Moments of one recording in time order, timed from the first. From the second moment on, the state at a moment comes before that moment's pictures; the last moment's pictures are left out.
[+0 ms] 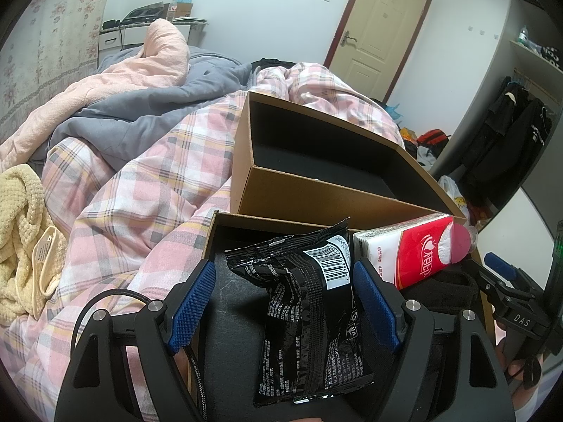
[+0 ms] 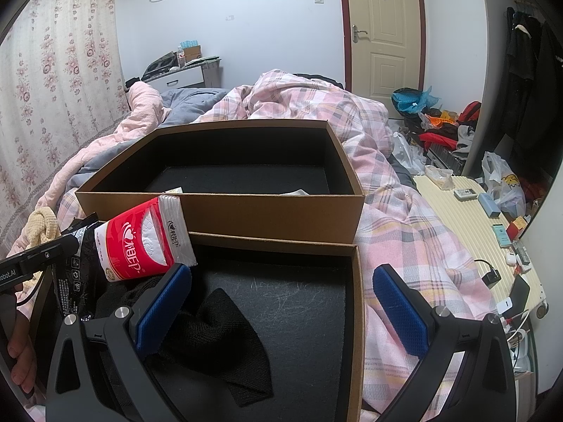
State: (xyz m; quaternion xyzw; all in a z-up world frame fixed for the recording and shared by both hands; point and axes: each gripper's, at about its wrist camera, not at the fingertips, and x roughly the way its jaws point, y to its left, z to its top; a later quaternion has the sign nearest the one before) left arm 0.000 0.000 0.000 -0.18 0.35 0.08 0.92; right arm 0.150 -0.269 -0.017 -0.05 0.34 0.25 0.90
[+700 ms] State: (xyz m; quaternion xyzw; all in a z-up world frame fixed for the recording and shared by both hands) left arm -0.001 -0.030 0.014 -0.09 0.34 0.07 0.93; right arm 0.150 -0.270 -0.016 -0.05 0.33 0.26 0.91
